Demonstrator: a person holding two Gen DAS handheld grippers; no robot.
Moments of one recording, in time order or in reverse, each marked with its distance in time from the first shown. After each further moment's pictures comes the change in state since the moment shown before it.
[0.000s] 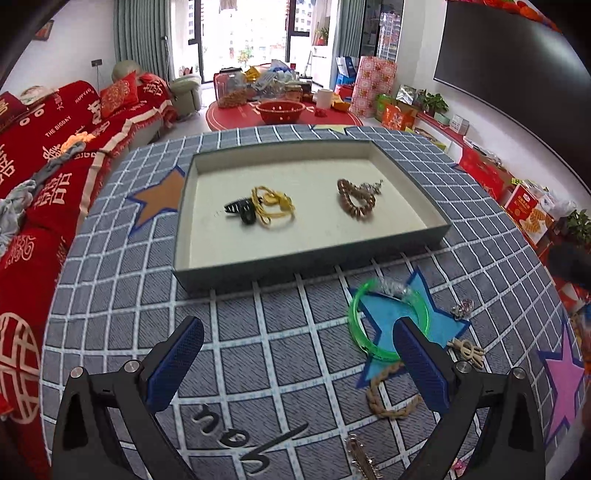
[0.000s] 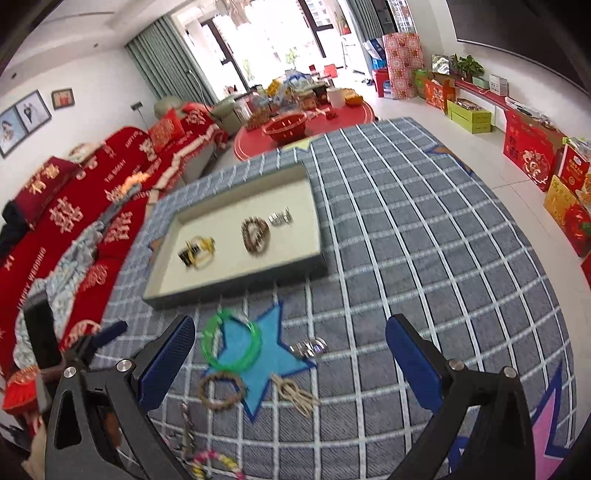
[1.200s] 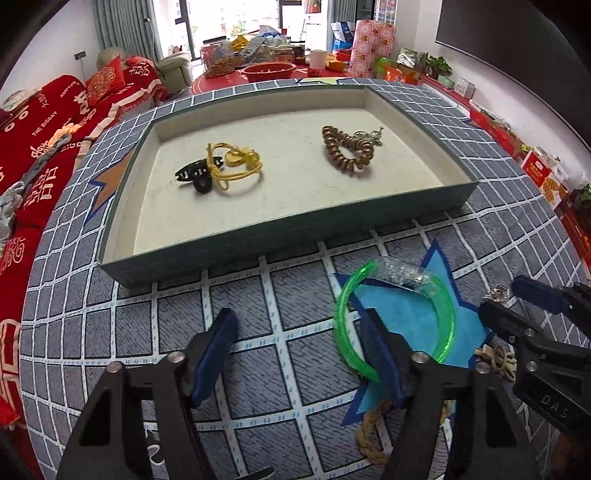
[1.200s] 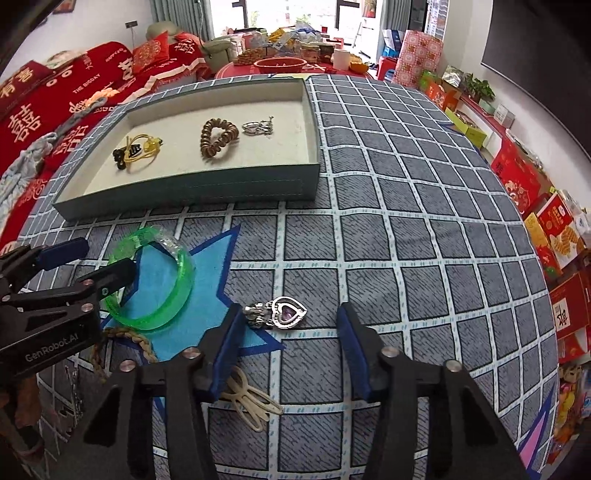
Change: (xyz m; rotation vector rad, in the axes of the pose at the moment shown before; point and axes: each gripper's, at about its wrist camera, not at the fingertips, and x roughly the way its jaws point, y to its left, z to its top) left arm 0.056 -0.030 0.007 0.056 0.131 0.035; right arm 0.085 0.017 -0.036 -0.231 0.155 -0.238
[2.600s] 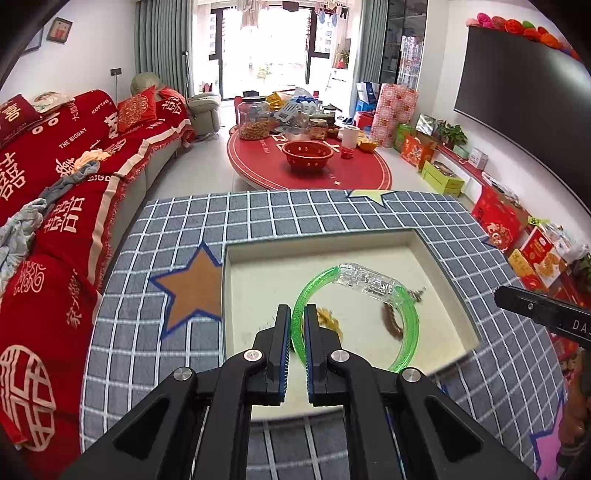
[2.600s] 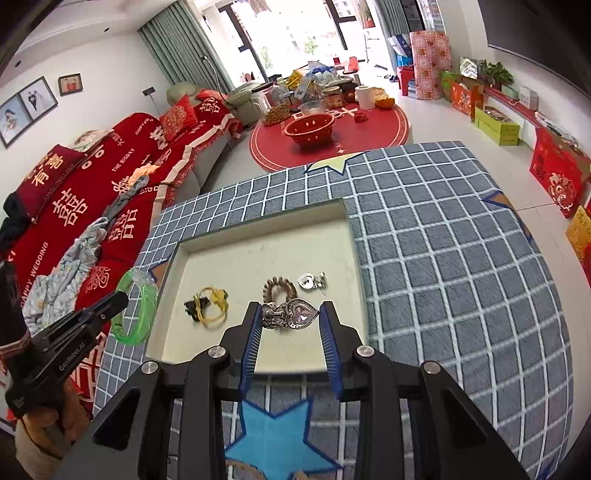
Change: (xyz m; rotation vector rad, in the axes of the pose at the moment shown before) left arm -0.065 0.088 0.105 -0.113 -0.216 0.020; right arm -0.033 -0.021 0.137 0.166 -0.121 0.299
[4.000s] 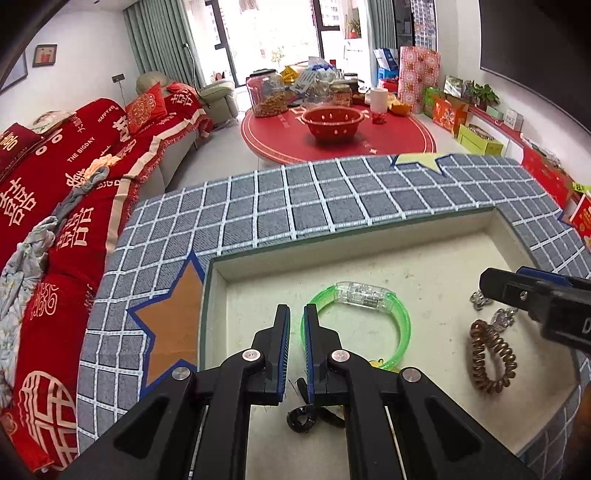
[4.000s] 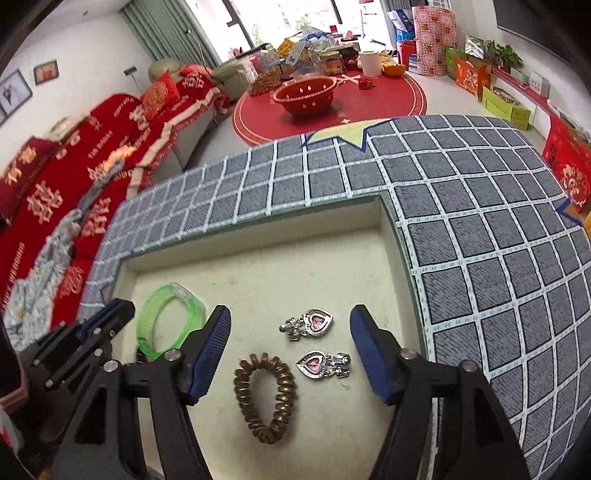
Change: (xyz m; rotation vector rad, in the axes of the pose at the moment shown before) left arm 0.108 -0.012 0.017 0.082 0.077 0.169; right arm 0.132 -0.006 0.043 0.029 0.085 -0.025
